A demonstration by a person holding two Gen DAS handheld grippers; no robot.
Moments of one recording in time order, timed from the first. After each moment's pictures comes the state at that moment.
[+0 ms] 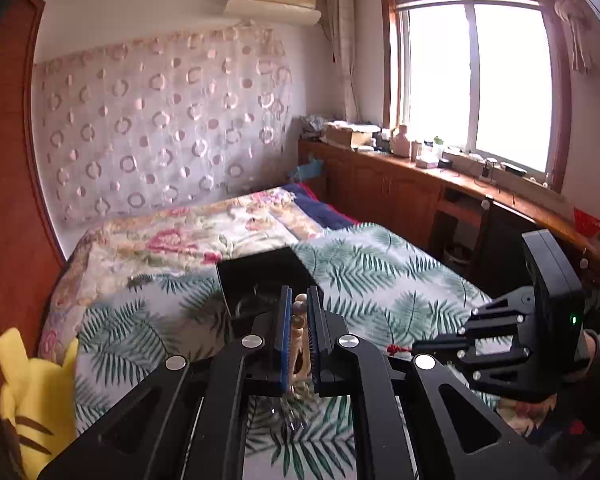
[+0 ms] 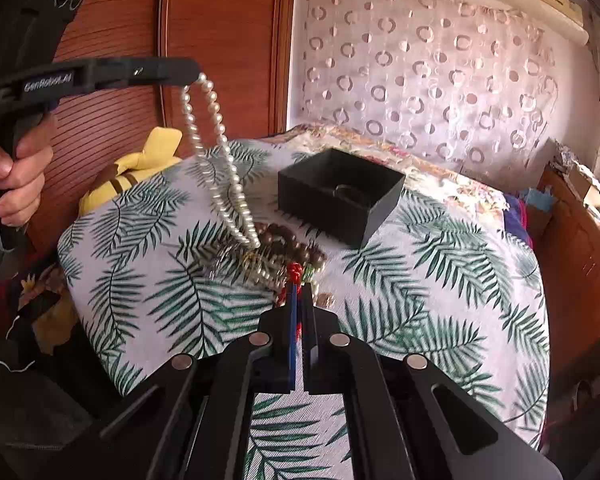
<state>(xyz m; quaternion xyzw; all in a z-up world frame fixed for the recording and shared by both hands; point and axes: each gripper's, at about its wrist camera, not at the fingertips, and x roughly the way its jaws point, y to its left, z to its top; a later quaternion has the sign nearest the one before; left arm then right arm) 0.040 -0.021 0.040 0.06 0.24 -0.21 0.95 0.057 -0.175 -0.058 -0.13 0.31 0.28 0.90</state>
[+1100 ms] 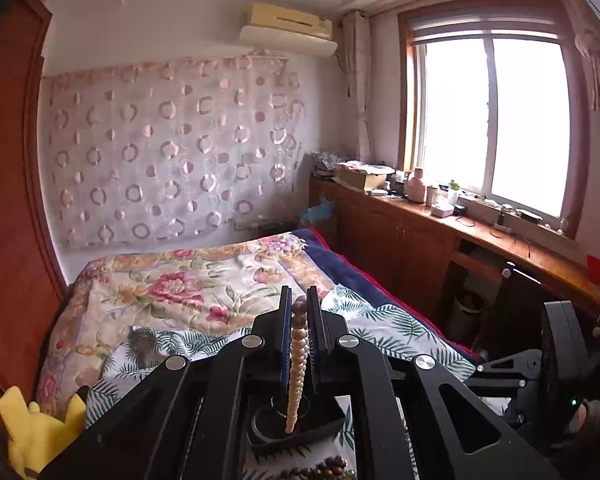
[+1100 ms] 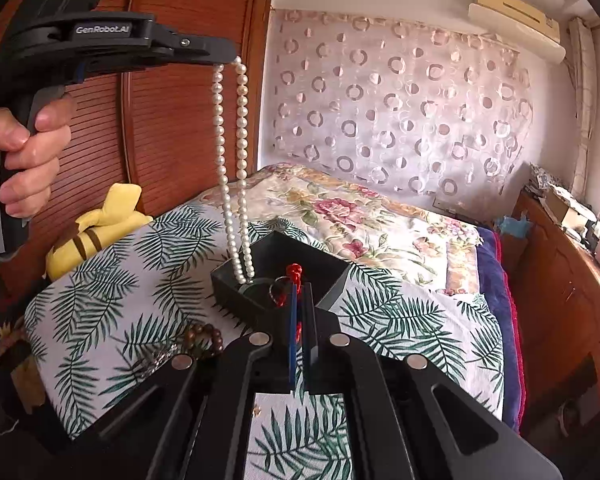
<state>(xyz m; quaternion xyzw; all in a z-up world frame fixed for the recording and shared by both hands) 0.154 -0.039 0.124 0.03 0.19 -0.20 0.96 0.142 -0.176 0.005 -0.12 0.25 0.24 0.93</state>
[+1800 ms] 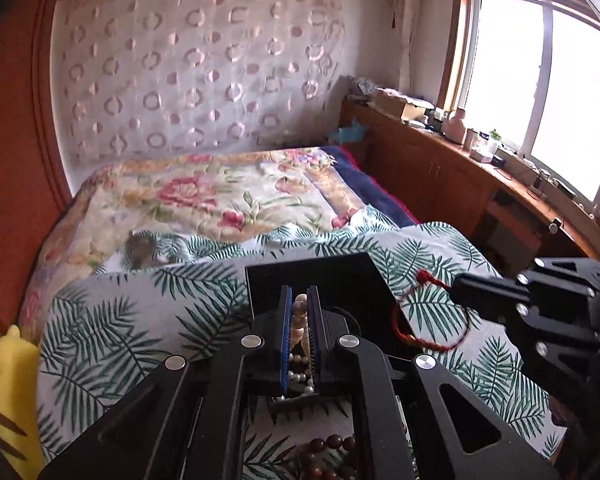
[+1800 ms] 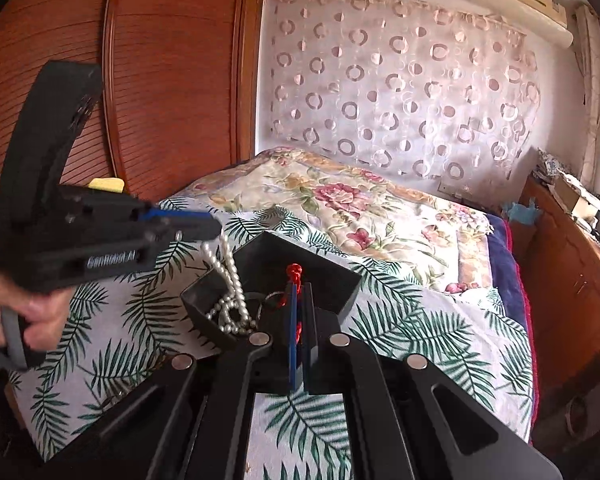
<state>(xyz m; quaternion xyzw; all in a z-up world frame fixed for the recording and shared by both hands) 0.220 -0.017 -0.021 0.00 0.34 -0.16 0.93 0.214 -0.136 -0.027 -0.11 0.29 0.24 0.92</state>
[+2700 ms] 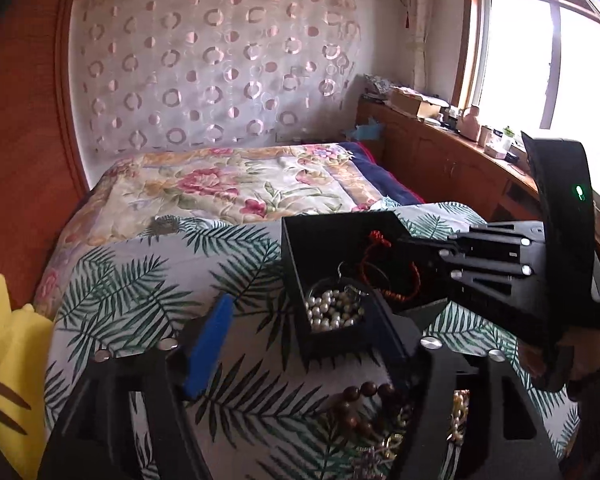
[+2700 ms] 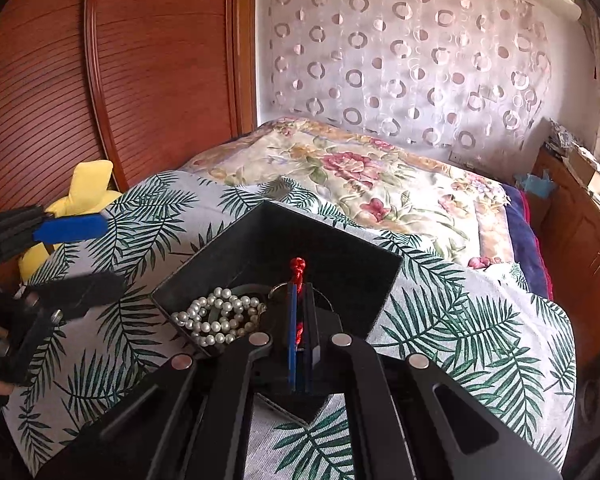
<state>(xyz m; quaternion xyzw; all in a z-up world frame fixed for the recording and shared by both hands) 0.180 0.014 -0.049 0.00 0.33 -0.12 0.94 0.265 -0.107 -0.077 -0.10 0.34 0.24 0.90</state>
